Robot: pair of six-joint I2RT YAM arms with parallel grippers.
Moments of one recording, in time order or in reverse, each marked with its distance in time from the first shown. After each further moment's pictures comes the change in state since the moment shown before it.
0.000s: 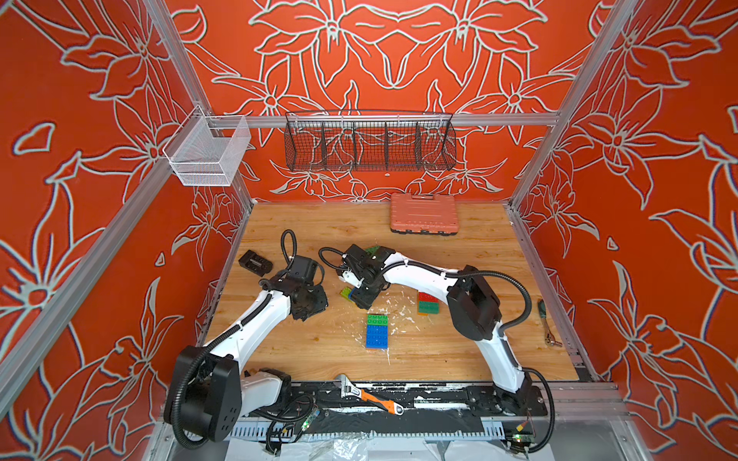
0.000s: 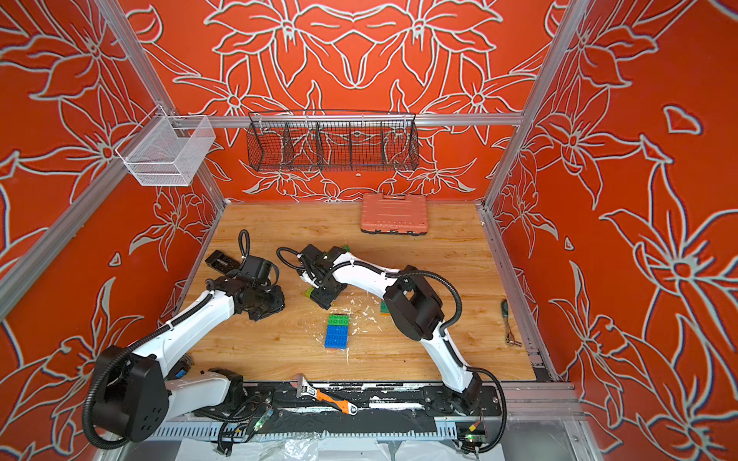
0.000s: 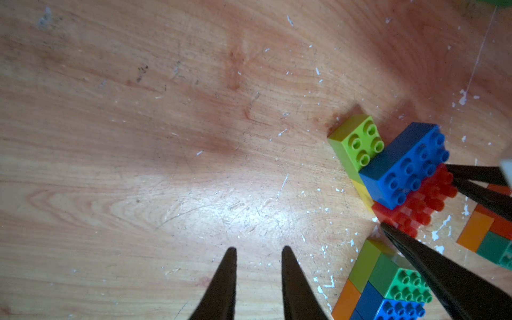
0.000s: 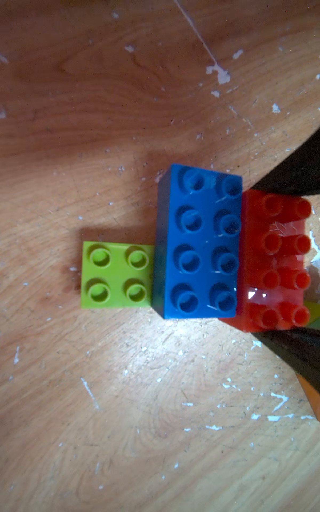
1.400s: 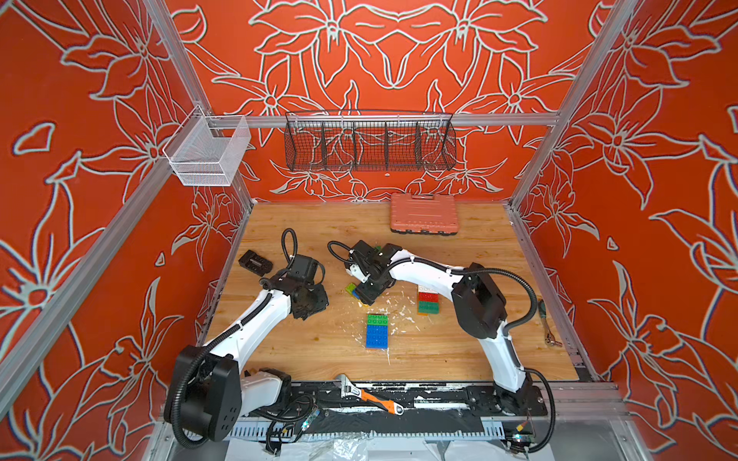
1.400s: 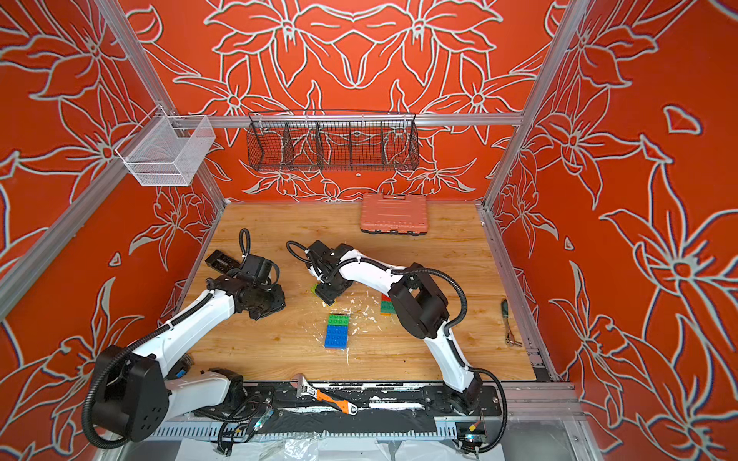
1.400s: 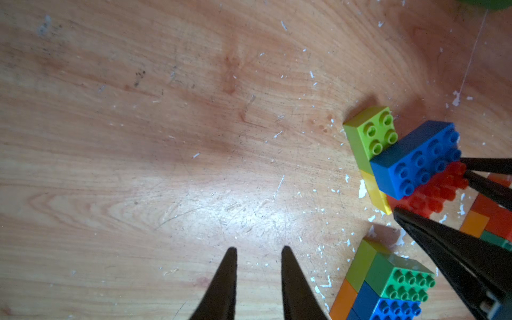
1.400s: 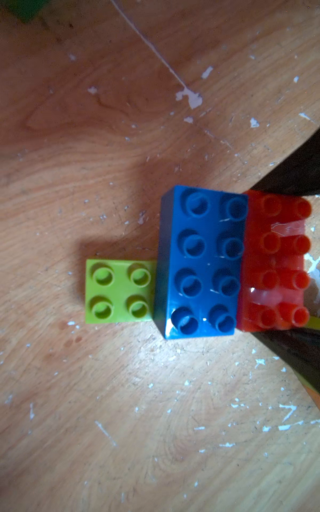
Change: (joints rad) left arm -0.006 0.002 0.011 -0.002 -0.002 0.000; right arm -0.041 -0.034 -0.053 0.038 -0.018 0.096
